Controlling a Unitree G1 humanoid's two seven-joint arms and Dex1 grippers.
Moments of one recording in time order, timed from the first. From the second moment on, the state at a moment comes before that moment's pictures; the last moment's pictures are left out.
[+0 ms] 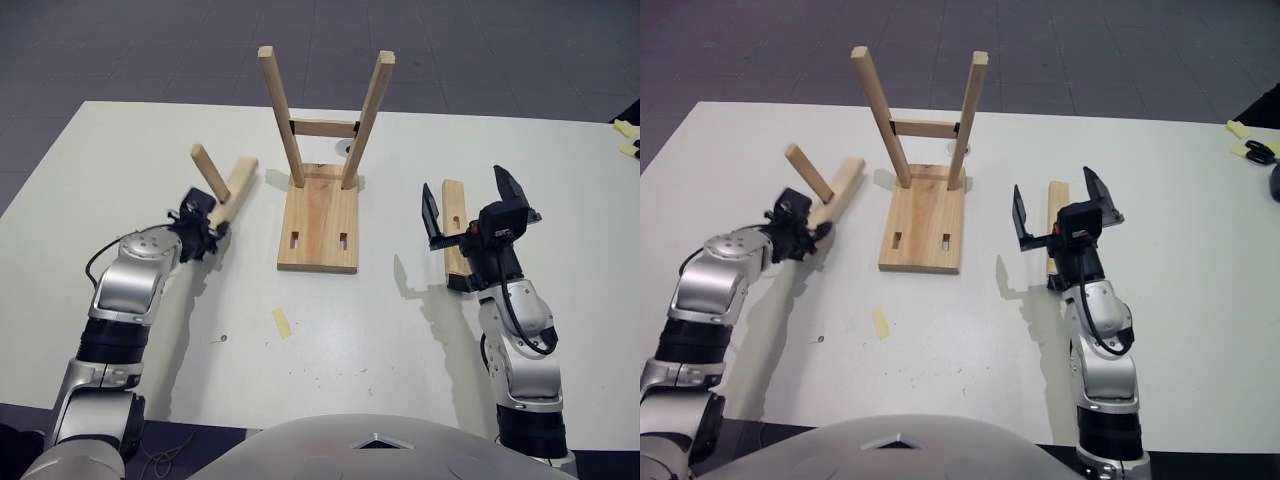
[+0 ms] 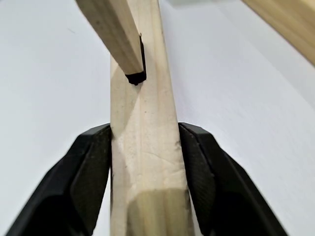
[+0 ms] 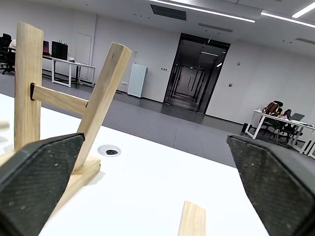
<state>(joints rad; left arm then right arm) -0.35 0.57 -0.02 0.03 -0.09 0.66 -0.32 0.11 -0.20 -0.06 -0.44 0.08 0.12 0.17</state>
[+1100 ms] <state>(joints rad) -0.48 0.49 -0.22 -0.25 -0.16 0.25 -0.72 -0.15 -0.17 -0.18 -0.47 1.02 0.51 0.07</state>
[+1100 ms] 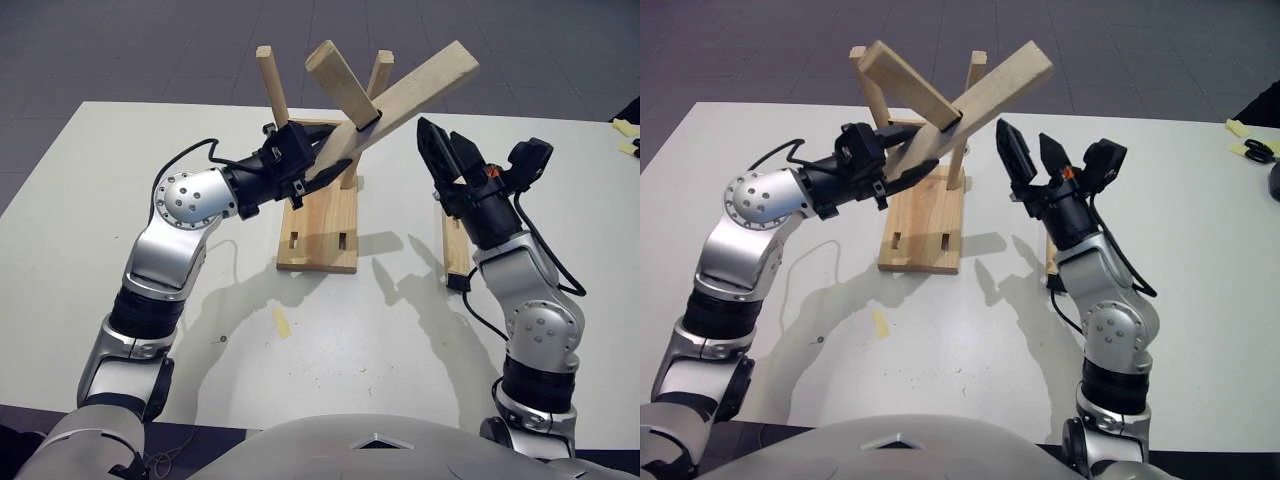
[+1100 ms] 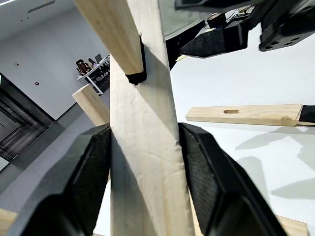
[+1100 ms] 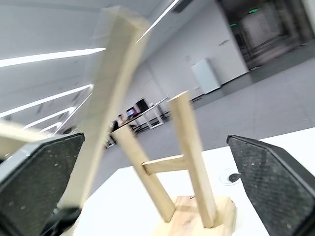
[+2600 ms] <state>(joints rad) -0.42 0.45 -0.26 -0.29 -0.05 0.22 -0.71 -0.19 -0.01 -0.18 -0.45 1.28 0.44 -0.12</state>
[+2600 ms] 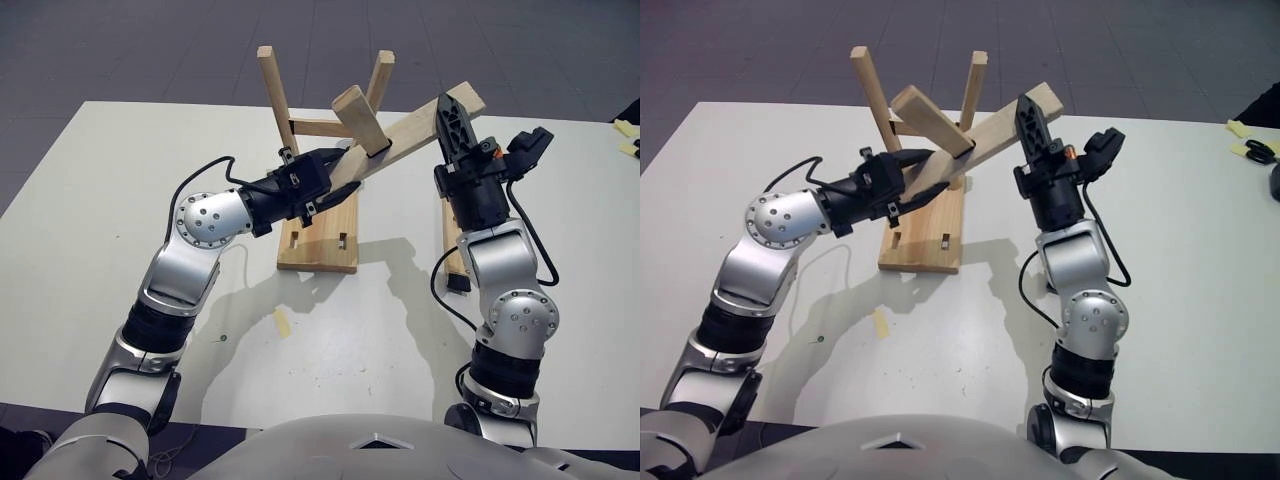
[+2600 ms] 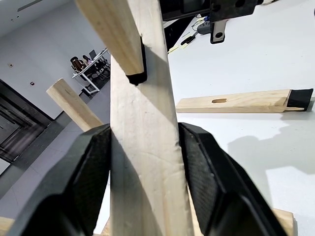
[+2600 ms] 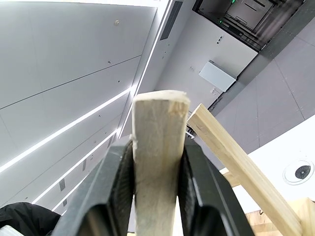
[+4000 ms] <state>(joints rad) -0.35 0.33 0.22 -0.33 -0.24 0.55 -0.15 -0.10 -0.25 -0.20 -0.40 0.98 0.48 -0.06</state>
